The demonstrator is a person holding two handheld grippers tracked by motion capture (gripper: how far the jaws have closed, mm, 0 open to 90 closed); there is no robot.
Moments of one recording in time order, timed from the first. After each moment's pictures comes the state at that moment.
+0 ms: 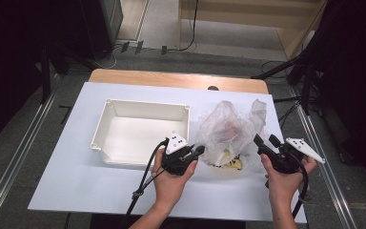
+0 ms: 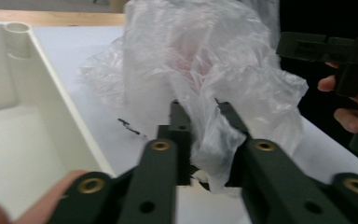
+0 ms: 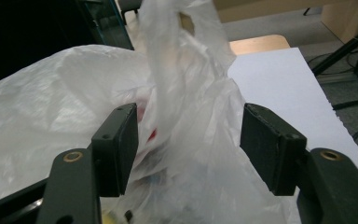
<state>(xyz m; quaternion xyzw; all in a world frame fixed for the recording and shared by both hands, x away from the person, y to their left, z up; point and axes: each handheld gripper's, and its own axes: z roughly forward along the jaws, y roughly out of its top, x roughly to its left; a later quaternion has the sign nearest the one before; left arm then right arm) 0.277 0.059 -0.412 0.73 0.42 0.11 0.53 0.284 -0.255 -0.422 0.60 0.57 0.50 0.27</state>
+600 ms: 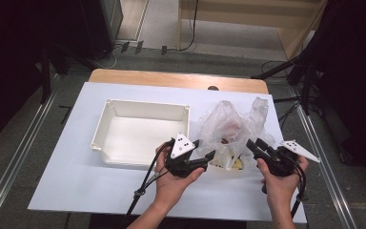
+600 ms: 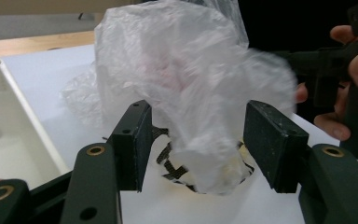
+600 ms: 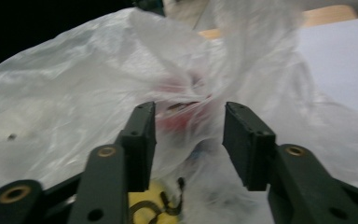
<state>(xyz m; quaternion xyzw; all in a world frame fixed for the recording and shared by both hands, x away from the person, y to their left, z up) 0.270 0.048 -0.402 0.75 0.36 0.13 0.54 0.280 -0.247 -0.428 0.57 0.61 0.53 0.19</state>
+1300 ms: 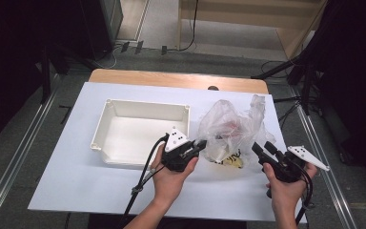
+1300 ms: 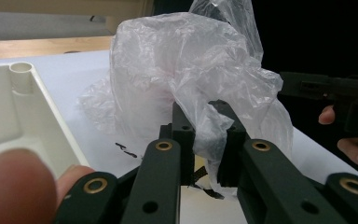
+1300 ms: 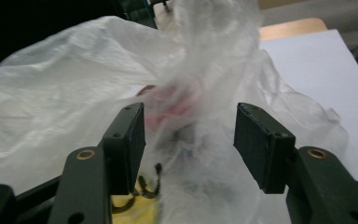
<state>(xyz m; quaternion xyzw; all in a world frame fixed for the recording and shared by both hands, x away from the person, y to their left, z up) 0.279 0.060 -0.395 0.72 0.40 0.13 0.55 0.264 -0.259 -0.426 0.58 0.58 0.52 0.22</state>
